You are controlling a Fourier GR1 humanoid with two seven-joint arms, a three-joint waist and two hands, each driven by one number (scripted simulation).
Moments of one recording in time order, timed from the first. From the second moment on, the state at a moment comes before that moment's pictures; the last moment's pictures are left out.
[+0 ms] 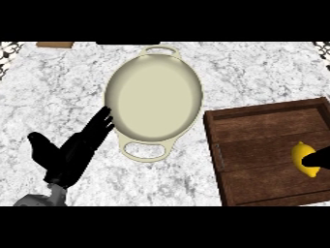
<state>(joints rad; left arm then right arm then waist) -0.05 0.29 -0.30 -1.62 0.40 0.06 0.22 -0.20 -0.84 0.16 -1.82 0.08 0.07 1.10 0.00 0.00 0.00</state>
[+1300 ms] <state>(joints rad) -0.05 0.21 -0.24 -1.64 0.33 0.01 0.28 -0.11 -0.65 0.19 -1.63 0.38 0.13 1.04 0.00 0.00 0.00</state>
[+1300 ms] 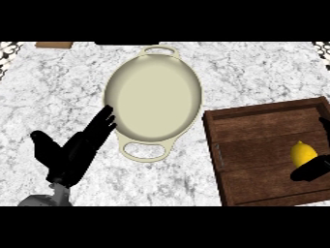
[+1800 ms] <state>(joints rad) -0.02 0.19 -0.20 -1.63 0.30 -0.04 0.27 -0.11 -0.56 0.14 -1.54 0.47 0.17 1.00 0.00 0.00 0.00</state>
